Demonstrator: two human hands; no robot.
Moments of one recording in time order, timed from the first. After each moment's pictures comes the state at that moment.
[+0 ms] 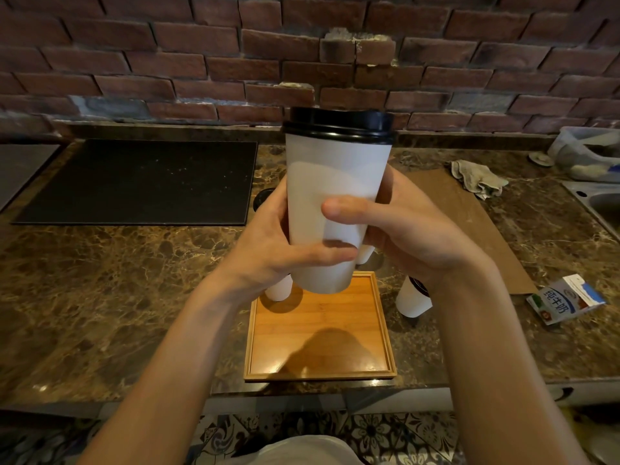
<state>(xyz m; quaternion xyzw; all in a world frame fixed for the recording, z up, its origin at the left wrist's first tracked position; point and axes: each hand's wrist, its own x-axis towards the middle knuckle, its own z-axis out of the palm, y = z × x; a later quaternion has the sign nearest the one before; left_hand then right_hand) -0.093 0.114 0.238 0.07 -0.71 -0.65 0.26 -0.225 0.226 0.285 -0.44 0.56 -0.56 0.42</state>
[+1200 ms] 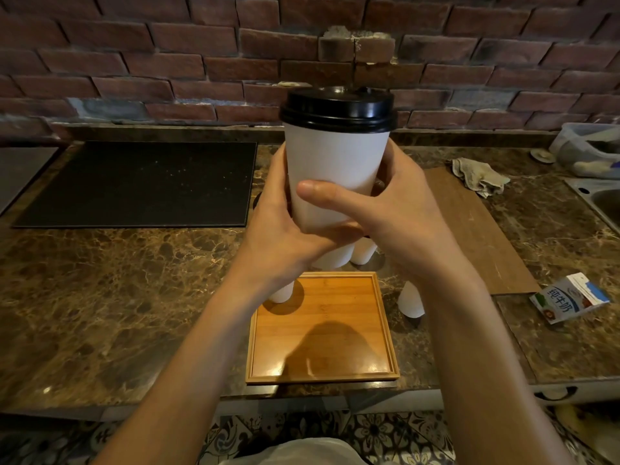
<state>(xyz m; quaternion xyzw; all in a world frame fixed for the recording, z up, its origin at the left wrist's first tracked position) -0.106 0.121 0.246 0.14 -0.74 -0.55 0.36 -0.208 0.217 0.290 -0.42 0.65 -0.59 0.23</state>
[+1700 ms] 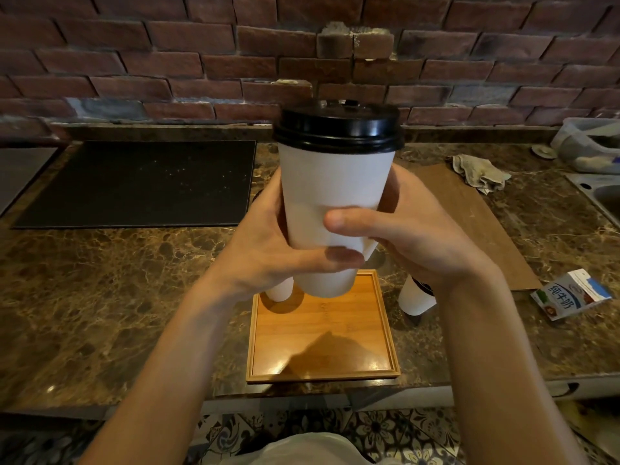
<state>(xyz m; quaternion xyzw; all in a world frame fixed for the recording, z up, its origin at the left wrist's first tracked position) -0.092 0.114 0.252 0.05 -0.74 -0.62 0.26 -0.223 0.230 0.289 -0.48 0.55 -0.57 0.38</state>
